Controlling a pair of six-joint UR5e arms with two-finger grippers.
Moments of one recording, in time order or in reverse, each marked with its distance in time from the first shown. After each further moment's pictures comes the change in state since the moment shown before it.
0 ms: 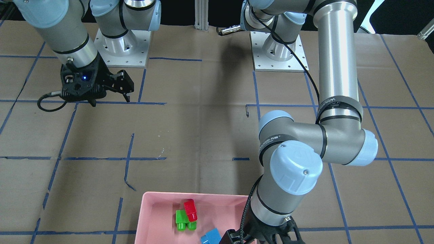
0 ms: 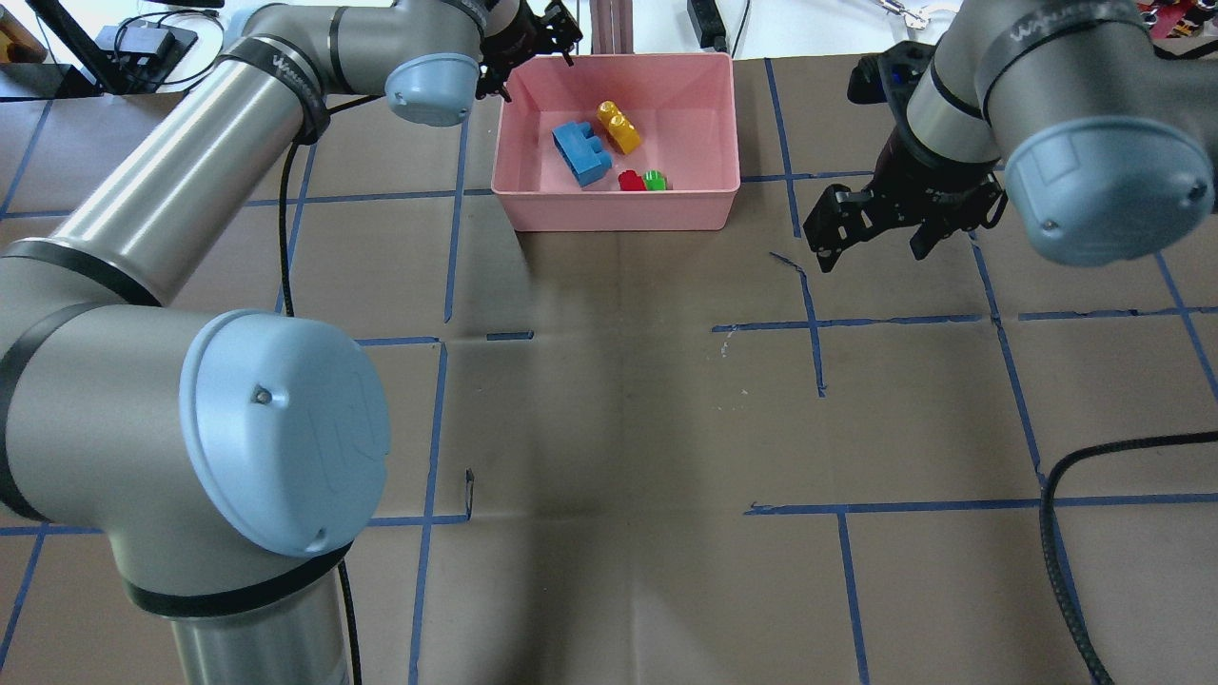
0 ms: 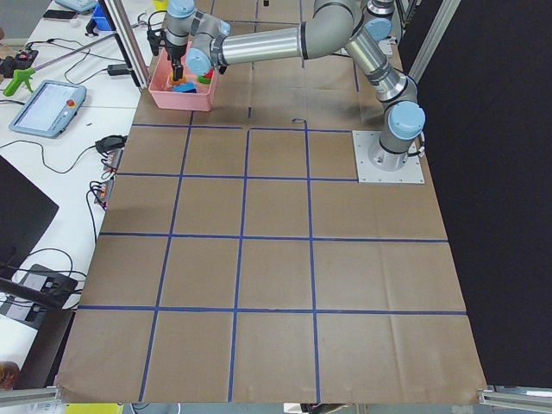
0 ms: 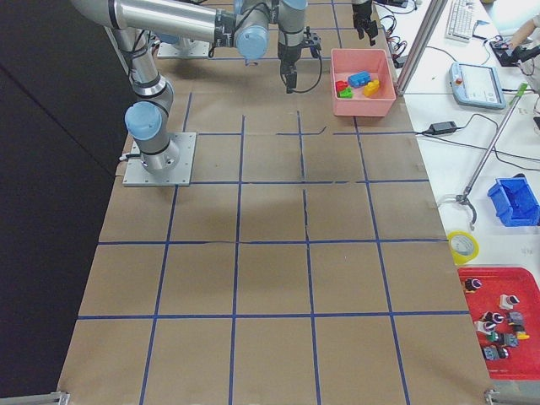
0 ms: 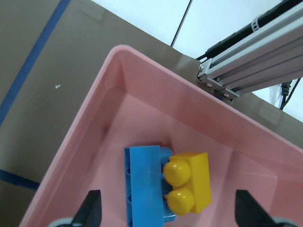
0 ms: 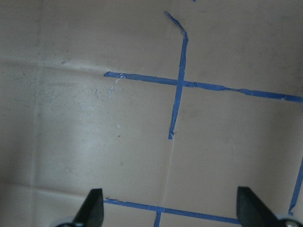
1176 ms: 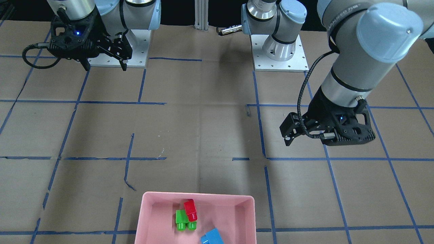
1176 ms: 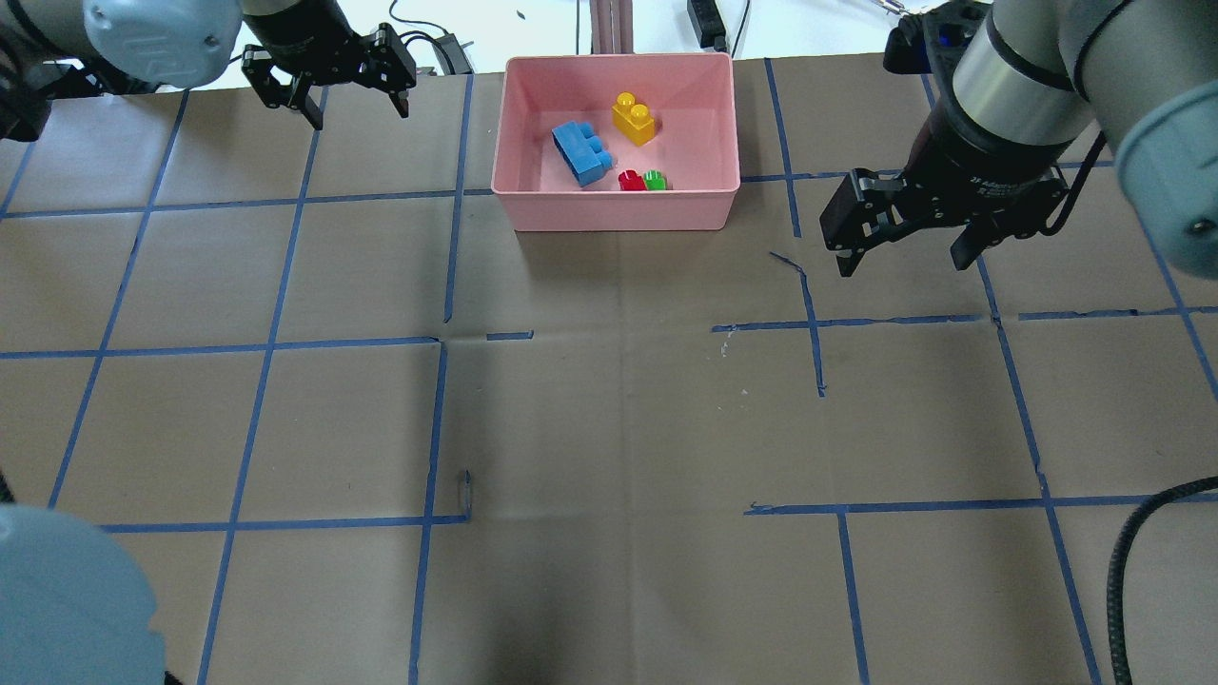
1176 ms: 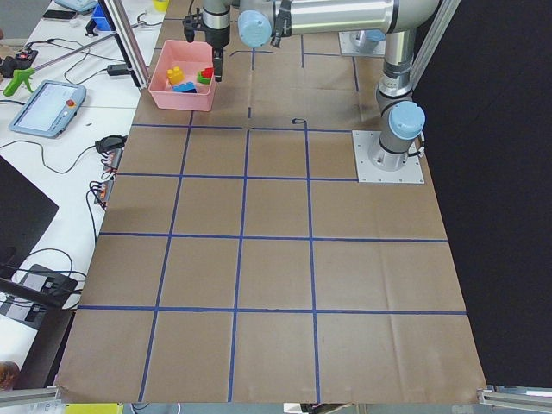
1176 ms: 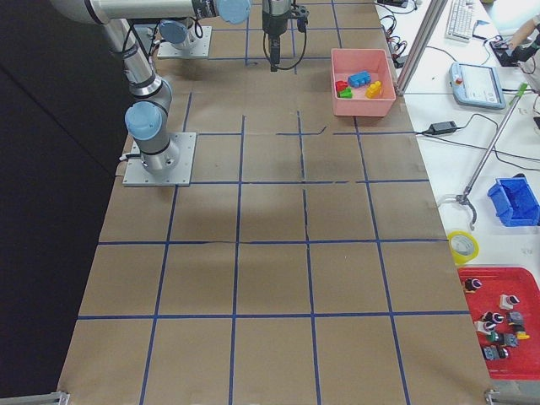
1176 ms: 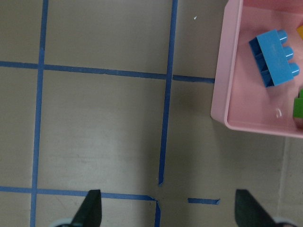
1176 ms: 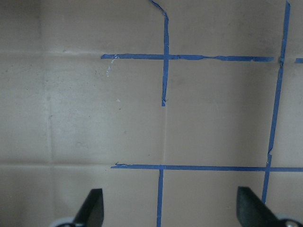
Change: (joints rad) left arm 0.107 0.539 -0.391 -0.408 0.082 0.354; right arm 0.044 -0.065 -0.151 0.245 -0.065 0.163
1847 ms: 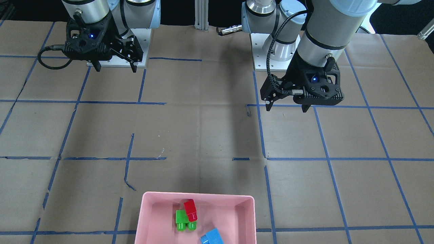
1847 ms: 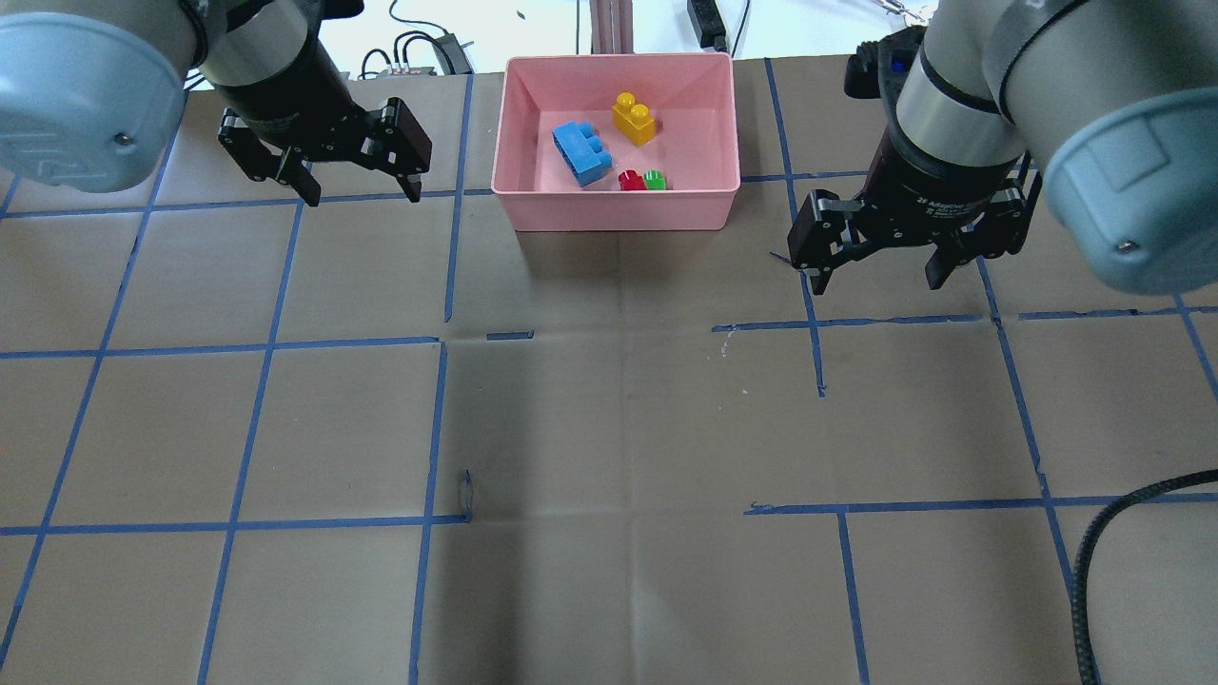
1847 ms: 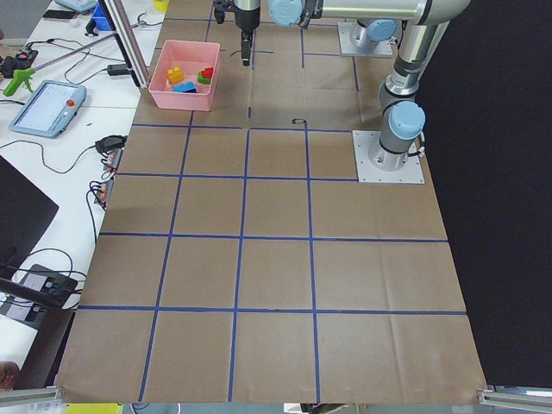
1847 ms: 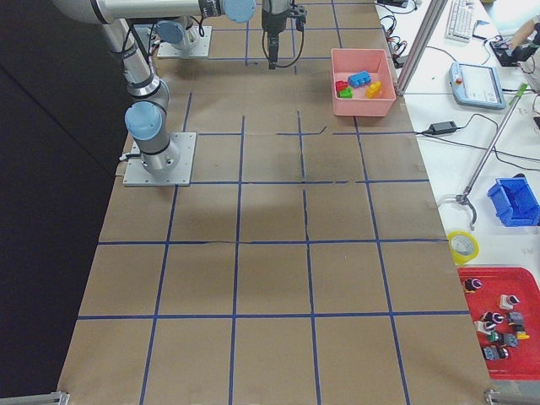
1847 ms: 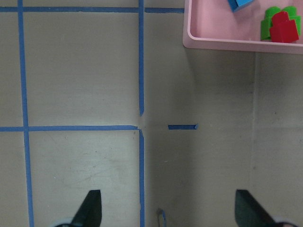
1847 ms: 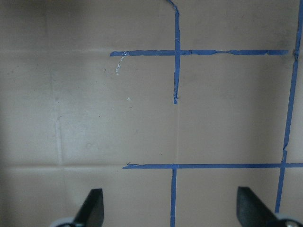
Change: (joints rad) left arm -0.059 0.132 -0.078 -0.094 0.002 0.060; right arm 0.062 0.027 0.006 -0.020 -0.001 0.083
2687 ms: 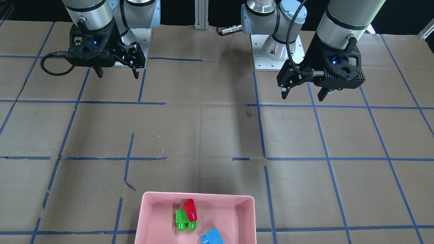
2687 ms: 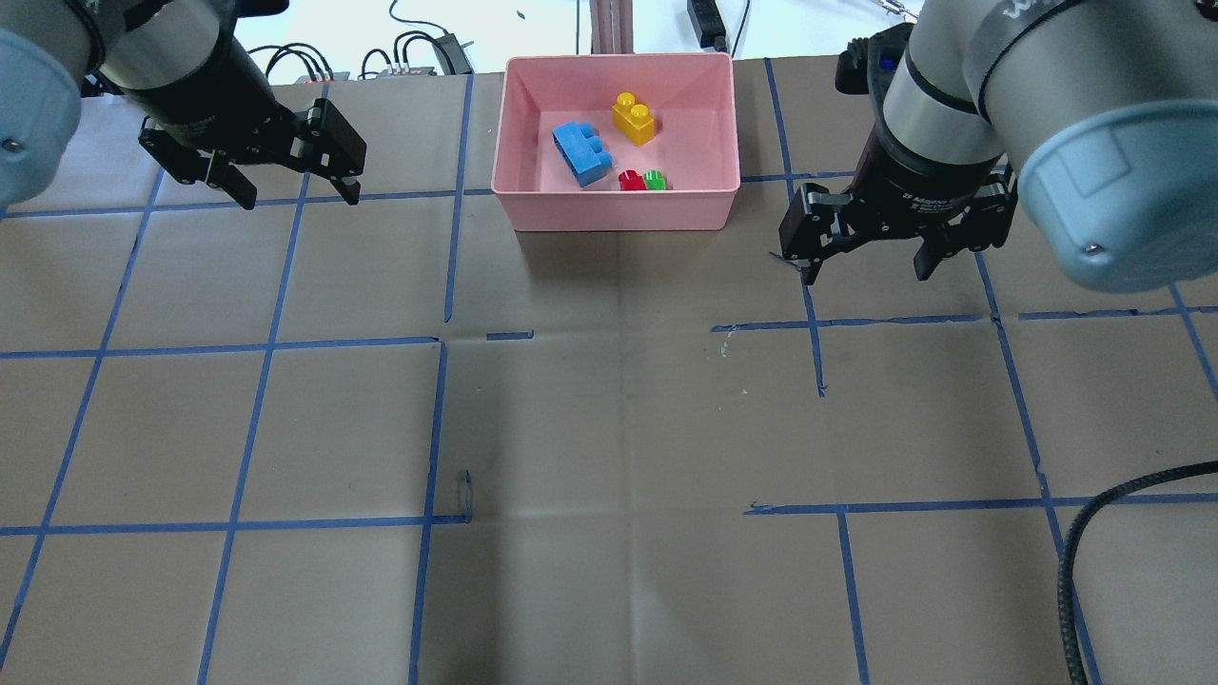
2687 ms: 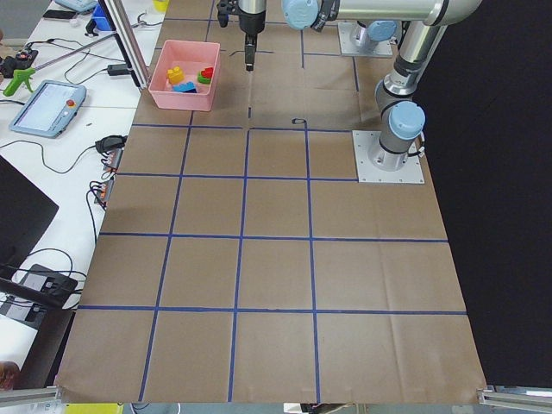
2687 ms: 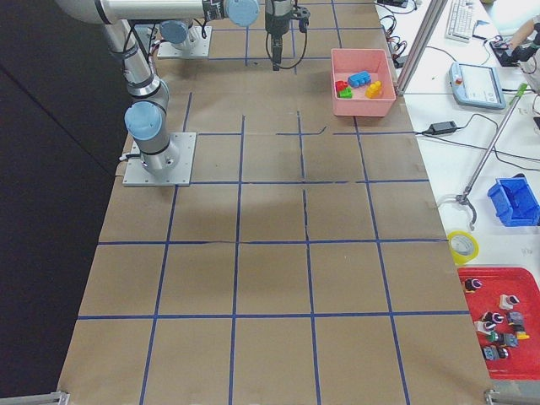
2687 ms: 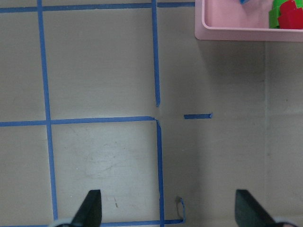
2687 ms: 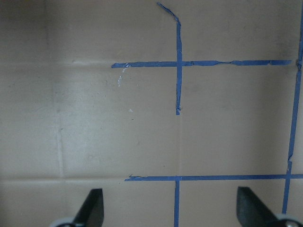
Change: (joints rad) left arm 0.090 0.046 -0.022 -0.010 0.002 0.057; right arm 0.001 0.019 0.012 -0.055 0.005 0.009
